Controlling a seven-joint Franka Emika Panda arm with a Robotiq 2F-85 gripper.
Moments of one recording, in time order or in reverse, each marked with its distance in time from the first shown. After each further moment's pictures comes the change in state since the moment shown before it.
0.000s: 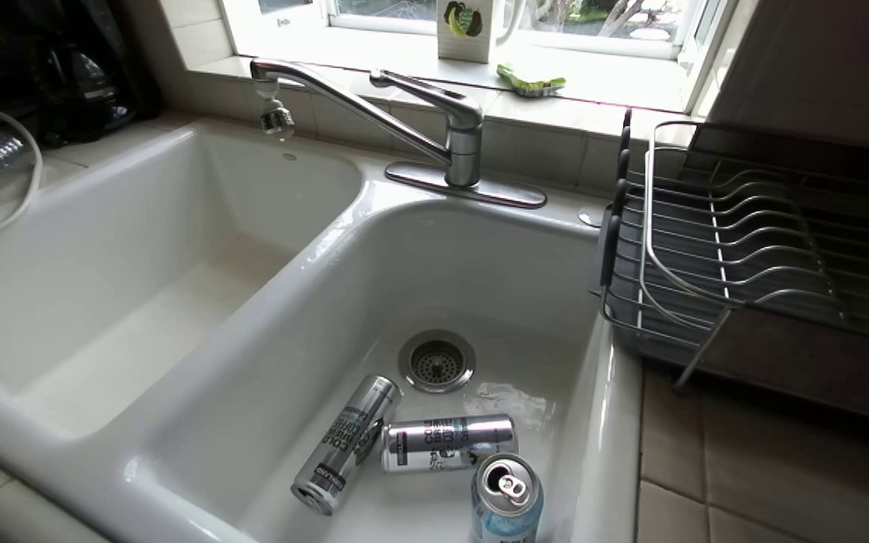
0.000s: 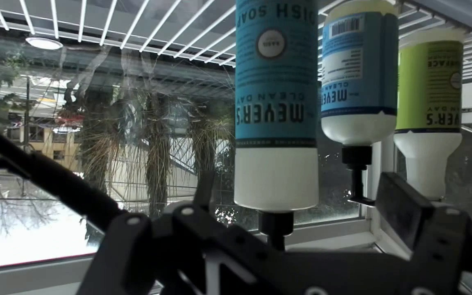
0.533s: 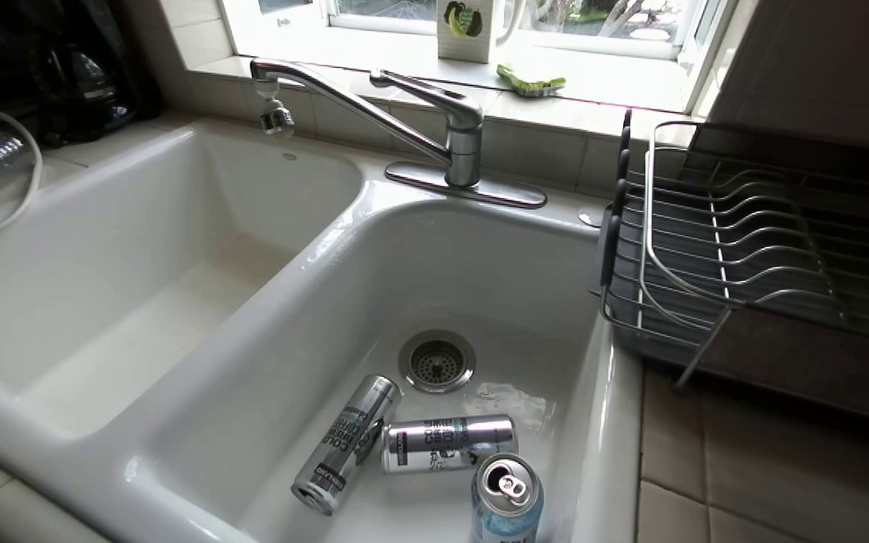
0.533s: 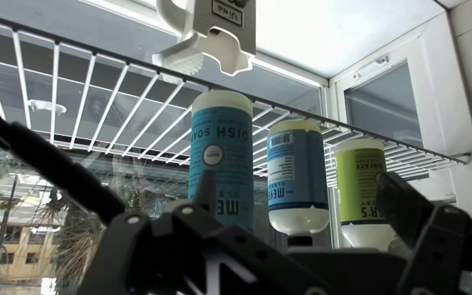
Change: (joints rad) arm 0.062 -0.182 -0.056 -0.187 -0.261 -0.242 0.080
